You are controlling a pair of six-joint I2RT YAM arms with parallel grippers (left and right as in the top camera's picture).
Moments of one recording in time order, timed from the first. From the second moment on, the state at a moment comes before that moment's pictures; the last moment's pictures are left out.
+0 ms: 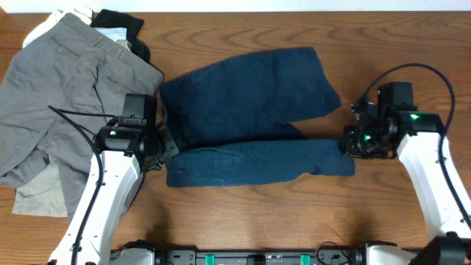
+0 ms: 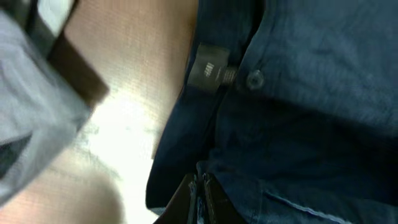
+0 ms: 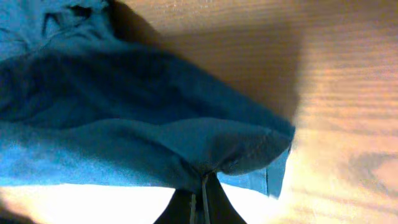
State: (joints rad) left arm -0.09 1.30 0.96 -0.95 0.07 -0.55; right arm -0.02 1.42 1.03 -0.99 -0.28 0.08
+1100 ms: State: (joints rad) left arm -0.09 1.59 0.94 0.22 -0.03 -0.56; right arm 0.10 1.80 1.02 0.42 -0.20 0.23
